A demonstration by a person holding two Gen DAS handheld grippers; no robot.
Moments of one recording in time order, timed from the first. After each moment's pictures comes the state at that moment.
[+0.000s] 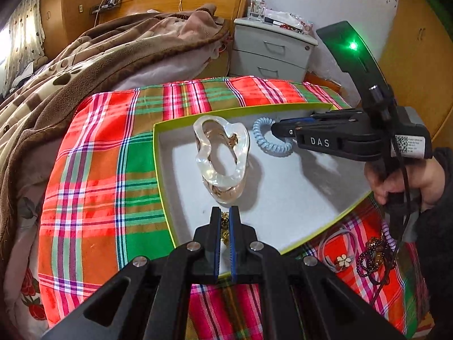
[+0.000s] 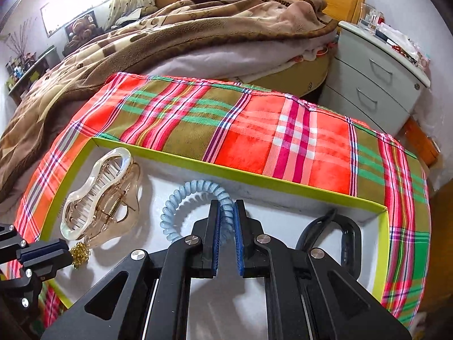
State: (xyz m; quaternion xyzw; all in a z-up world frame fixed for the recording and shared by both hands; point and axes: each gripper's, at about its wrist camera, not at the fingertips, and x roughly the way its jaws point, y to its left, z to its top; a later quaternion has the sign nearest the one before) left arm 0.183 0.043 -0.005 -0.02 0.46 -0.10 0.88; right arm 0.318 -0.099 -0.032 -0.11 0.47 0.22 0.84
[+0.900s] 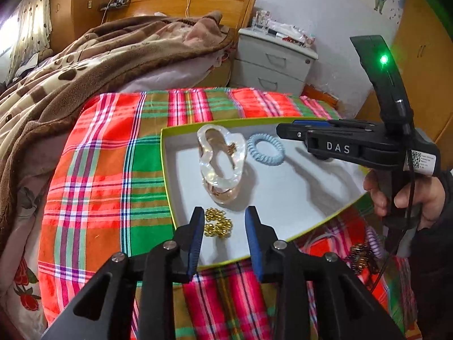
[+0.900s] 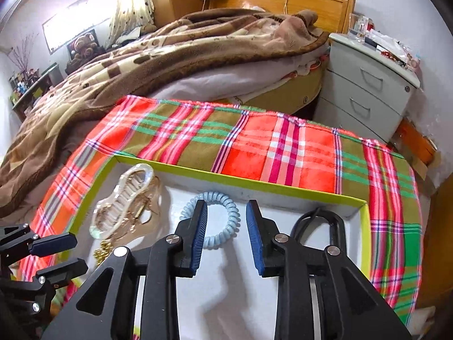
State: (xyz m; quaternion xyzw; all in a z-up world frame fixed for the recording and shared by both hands) left arm 0.169 0.051 0.012 -0.05 0.44 -0.10 0.89; right arm 0.290 -0.111 0.004 -0.08 0.43 0.23 0.87
